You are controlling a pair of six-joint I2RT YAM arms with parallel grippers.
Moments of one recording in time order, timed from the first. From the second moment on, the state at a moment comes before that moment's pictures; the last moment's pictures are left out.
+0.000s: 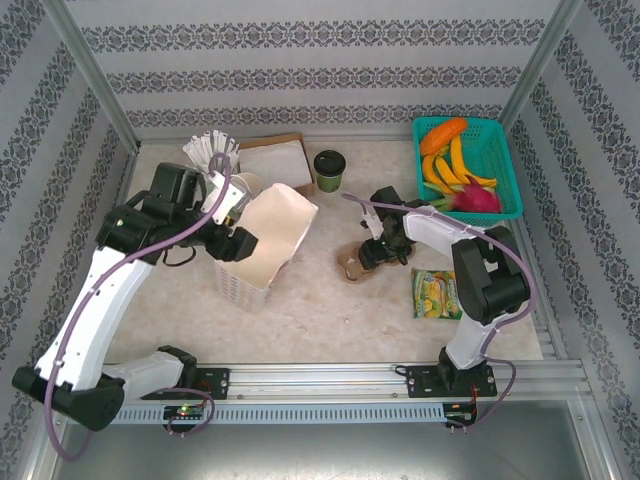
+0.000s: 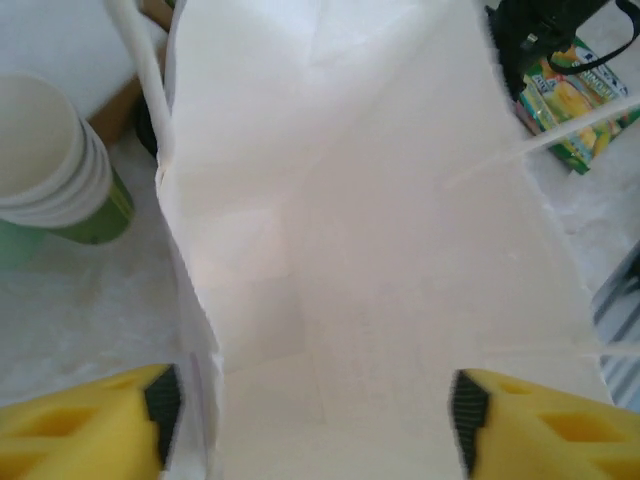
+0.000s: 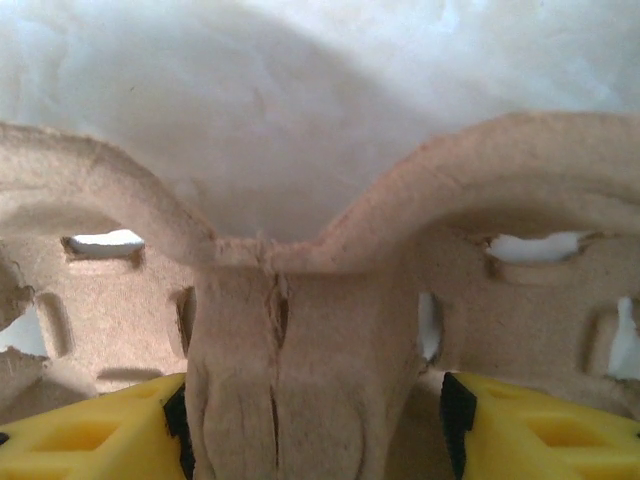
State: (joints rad) left arm -0.33 1.12 1.43 -1.18 0.32 0.19; right arm 0.37 1.77 1.11 -0.75 -0.13 -0.01
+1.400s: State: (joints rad) left arm -0.31 1.29 1.31 -1.01 0.74 0.07; right arm 0.40 1.71 1.08 -0.76 -0.07 0.03
